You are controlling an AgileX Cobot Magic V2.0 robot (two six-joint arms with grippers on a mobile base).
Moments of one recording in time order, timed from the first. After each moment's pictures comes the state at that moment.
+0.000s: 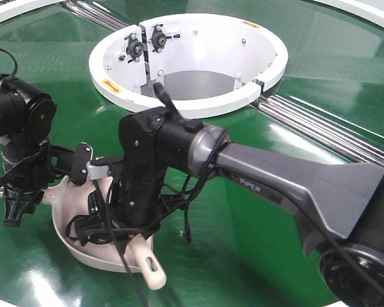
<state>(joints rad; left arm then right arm) -0.27 1.82 -1.32 0.32 1.21 1.13 0.81 2.17 -1.84 0.23 1.22 0.29</state>
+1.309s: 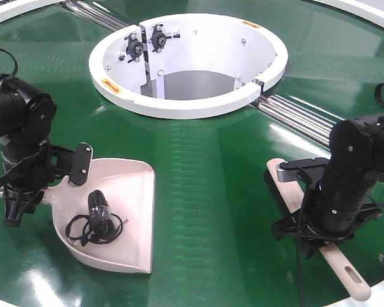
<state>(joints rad) -0.27 1.82 -1.32 0.32 1.21 1.13 0.28 1.65 -1.02 0.01 1.07 0.08</state>
